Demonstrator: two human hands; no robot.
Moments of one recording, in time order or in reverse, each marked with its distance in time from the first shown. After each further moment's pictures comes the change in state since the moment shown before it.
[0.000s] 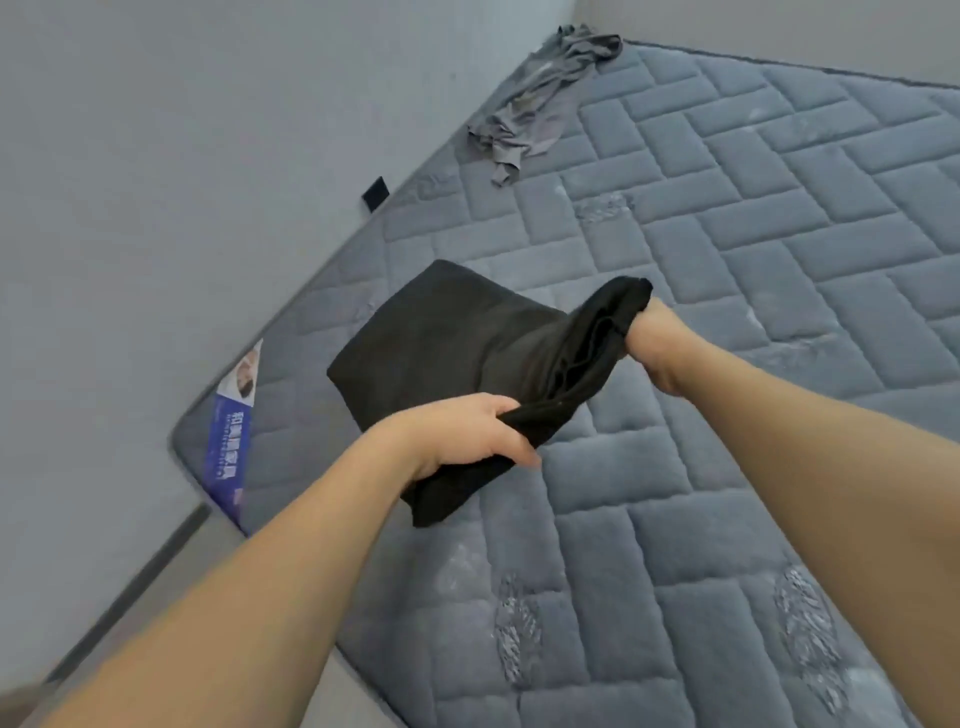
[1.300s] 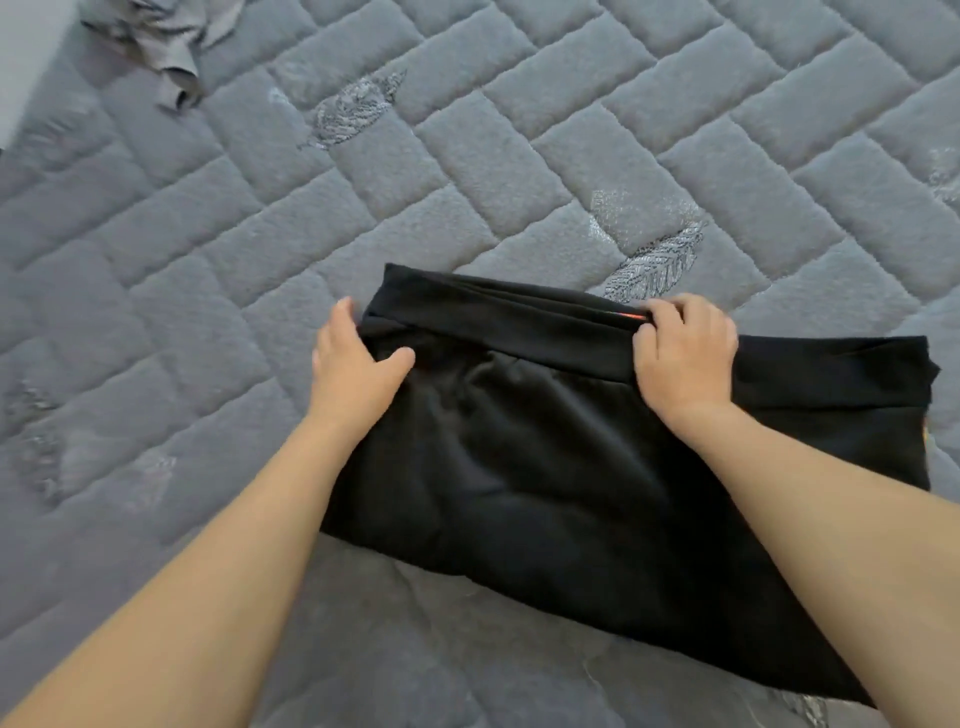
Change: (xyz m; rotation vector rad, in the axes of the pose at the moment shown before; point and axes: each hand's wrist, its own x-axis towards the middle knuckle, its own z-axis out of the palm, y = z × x) left_hand 0.341 -0.004 0.010 0.195 0.579 0.155; right_hand 0.102 0.253 -0.134 -0.791 0.747 0.041
